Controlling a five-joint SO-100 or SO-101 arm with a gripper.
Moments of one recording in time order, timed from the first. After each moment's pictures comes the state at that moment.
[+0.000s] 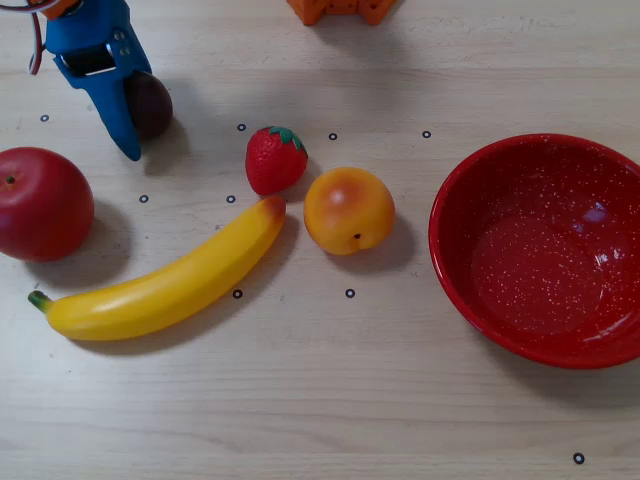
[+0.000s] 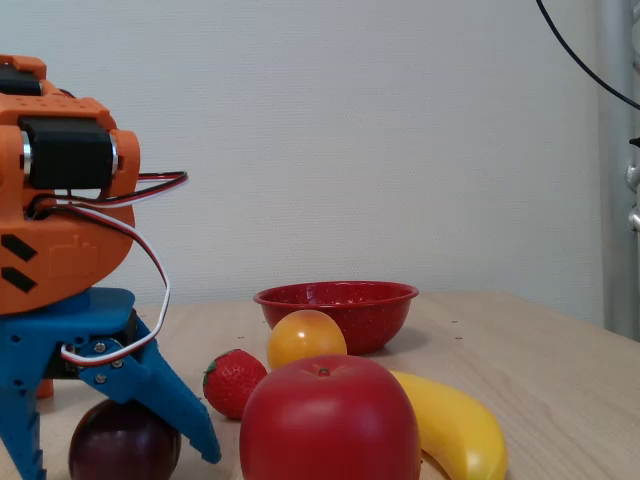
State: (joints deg) arm -59.5 62.6 81.6 85.8 70.4
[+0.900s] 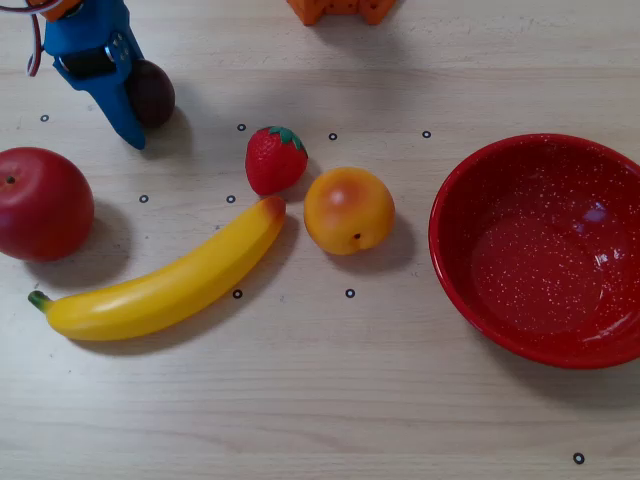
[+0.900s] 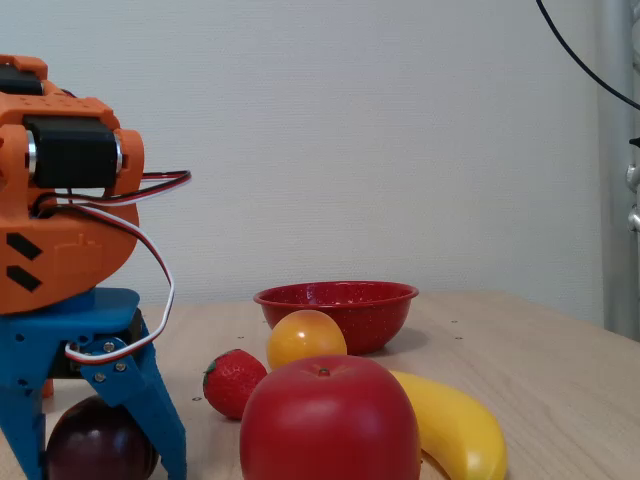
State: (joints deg) arm -59.2 62.6 81.5 84.9 69.1
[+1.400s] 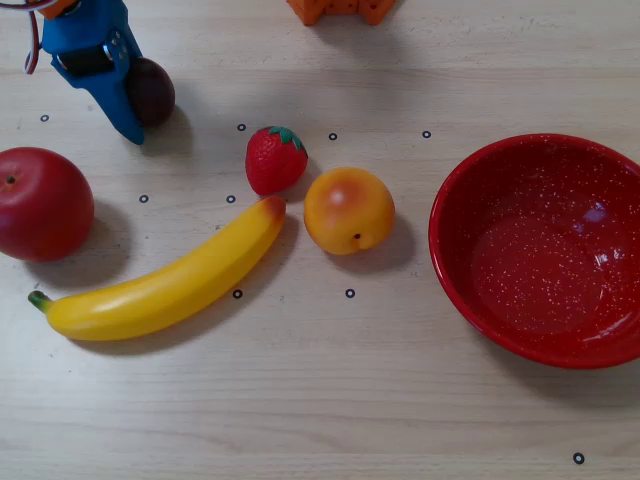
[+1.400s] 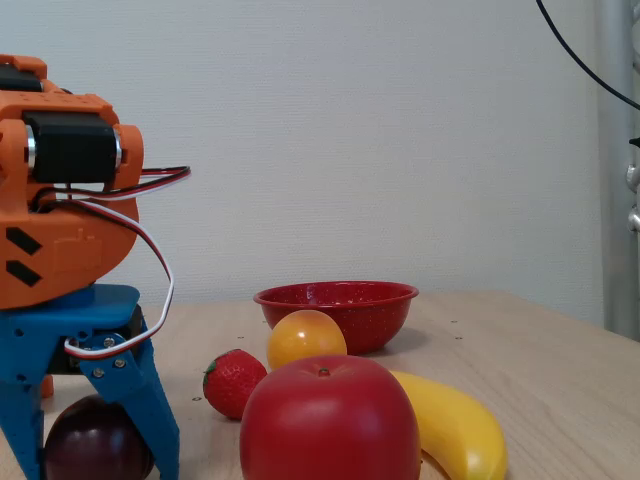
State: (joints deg) arm -59.2 62.7 81.2 85.0 68.7
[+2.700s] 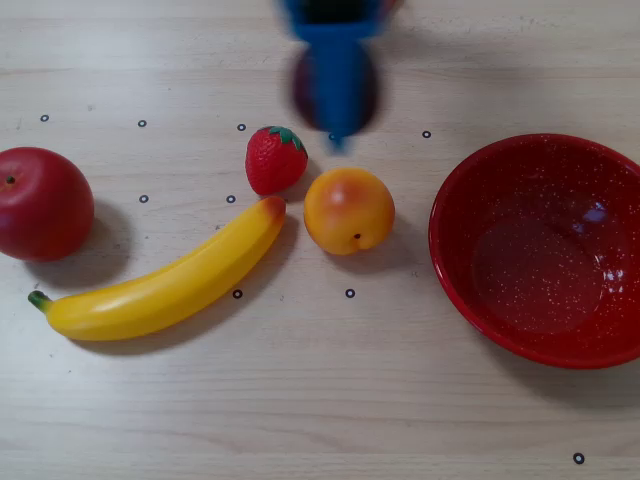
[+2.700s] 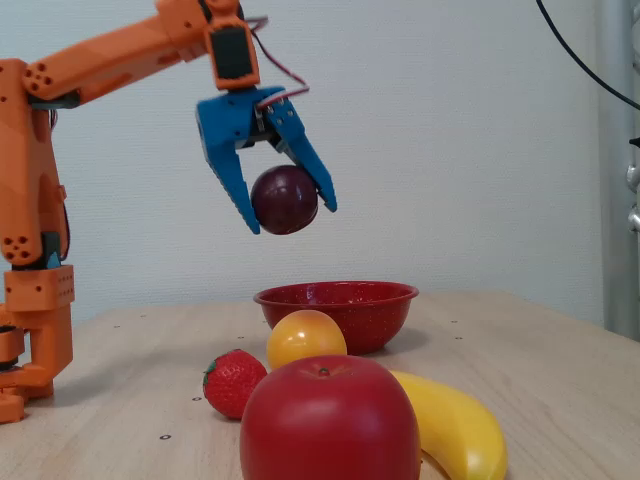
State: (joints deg) arm 1.3 89.5 65.0 103.5 16.4
